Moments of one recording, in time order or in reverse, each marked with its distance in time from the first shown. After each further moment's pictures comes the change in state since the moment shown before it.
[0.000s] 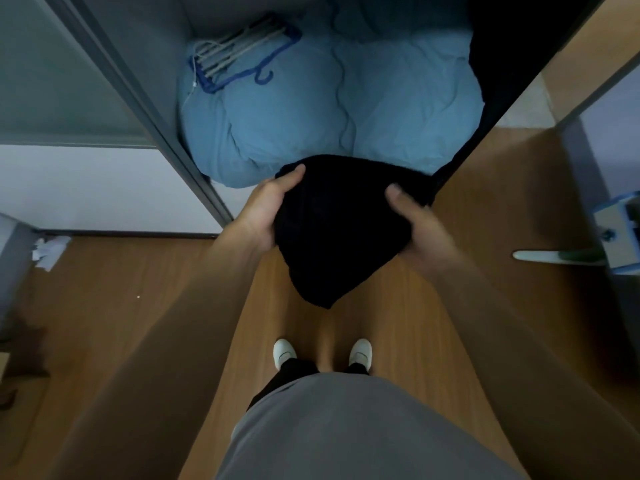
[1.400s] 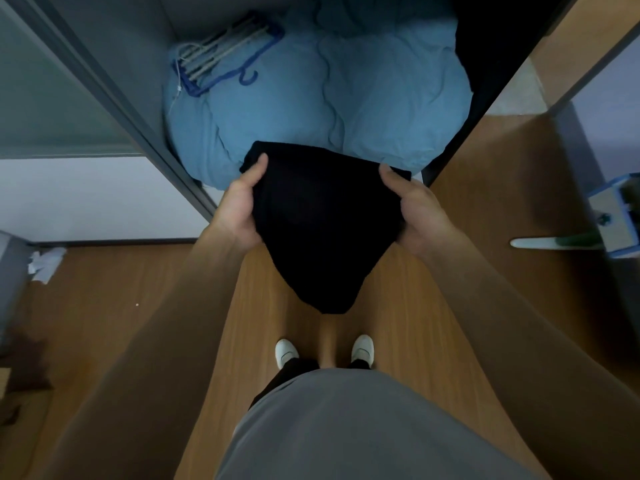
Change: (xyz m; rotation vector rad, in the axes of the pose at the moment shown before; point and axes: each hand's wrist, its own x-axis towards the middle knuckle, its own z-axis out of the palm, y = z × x) left_hand 0.016 0.002 -0.015 -0.178 -0.048 -0.031; right_hand 0.018 -0.020 0.000 0.018 0.065 0.006
